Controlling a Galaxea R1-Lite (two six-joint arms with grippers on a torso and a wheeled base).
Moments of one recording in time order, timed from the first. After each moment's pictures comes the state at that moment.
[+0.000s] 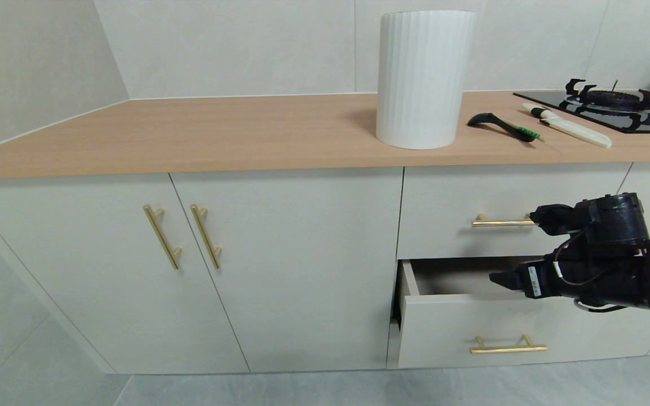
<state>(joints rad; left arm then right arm) 0.00 0.00 0.00 0.00 0.01 0.00 0.21 1.74 -0.76 -0.32 -0.05 0.01</state>
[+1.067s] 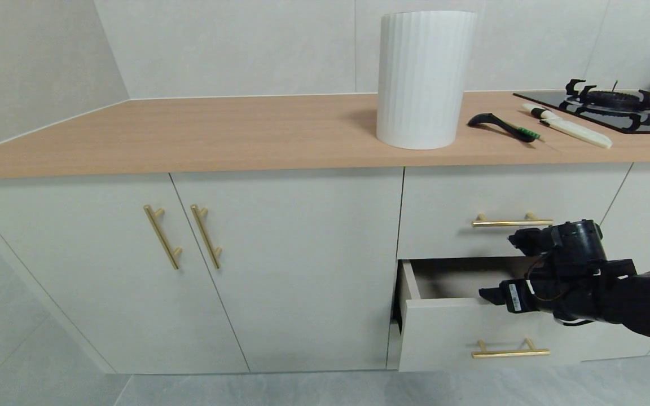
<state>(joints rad) 0.00 0.00 0.00 0.00 0.01 0.00 0.21 1.91 -0.73 -0.43 -0.09 0.02</state>
